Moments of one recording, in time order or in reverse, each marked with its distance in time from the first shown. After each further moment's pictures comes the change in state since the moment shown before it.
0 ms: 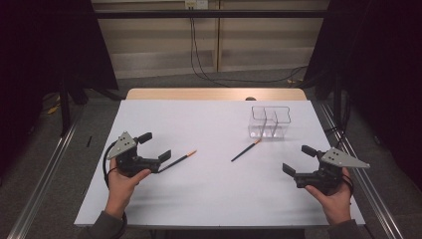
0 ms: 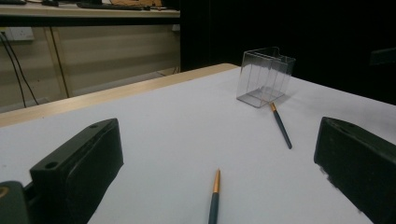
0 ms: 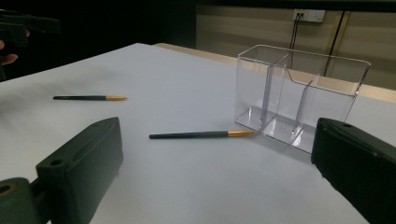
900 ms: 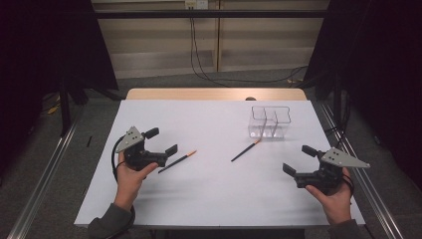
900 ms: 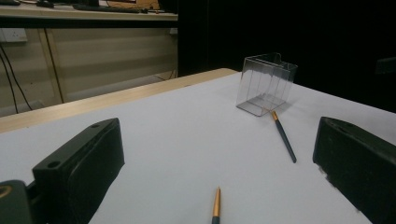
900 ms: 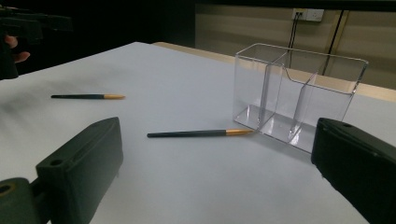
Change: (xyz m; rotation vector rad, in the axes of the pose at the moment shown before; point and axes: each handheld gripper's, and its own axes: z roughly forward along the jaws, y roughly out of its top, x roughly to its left) left arm 0.003 0.004 0.024 -0.014 -0.015 -0.001; right arm -0.001 -0.001 0.000 0.002 -0.005 -0.004
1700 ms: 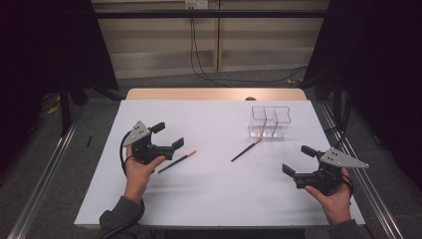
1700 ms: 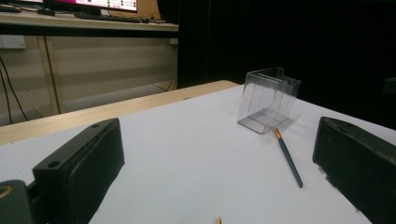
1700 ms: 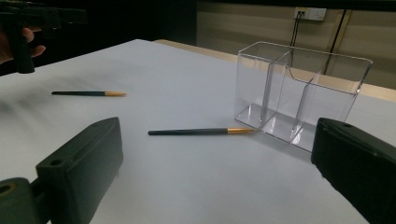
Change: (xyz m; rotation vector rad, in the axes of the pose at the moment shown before) left arm 0.001 0.003 0.023 -0.038 -0.009 -0.020; right arm 0.001 0.000 0.001 0.006 0.003 -0.016
